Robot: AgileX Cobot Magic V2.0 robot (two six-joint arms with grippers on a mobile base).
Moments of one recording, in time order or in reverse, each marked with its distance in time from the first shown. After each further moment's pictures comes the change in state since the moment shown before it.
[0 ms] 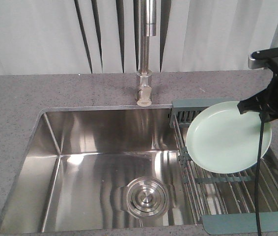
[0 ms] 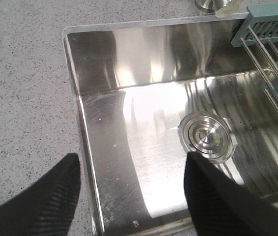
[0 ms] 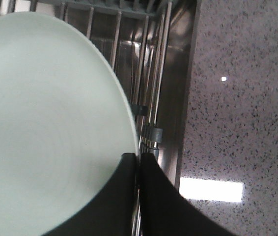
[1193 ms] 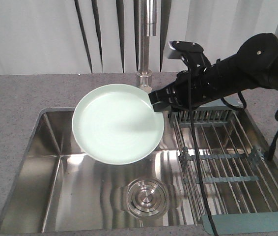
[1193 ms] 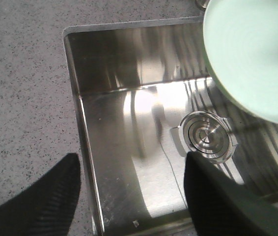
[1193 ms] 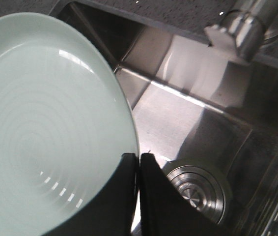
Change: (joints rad) left arm 0.000 0.000 0.000 0.000 0.000 0.000; right arm 0.258 0.121 -0.058 0.742 -0.230 -0.414
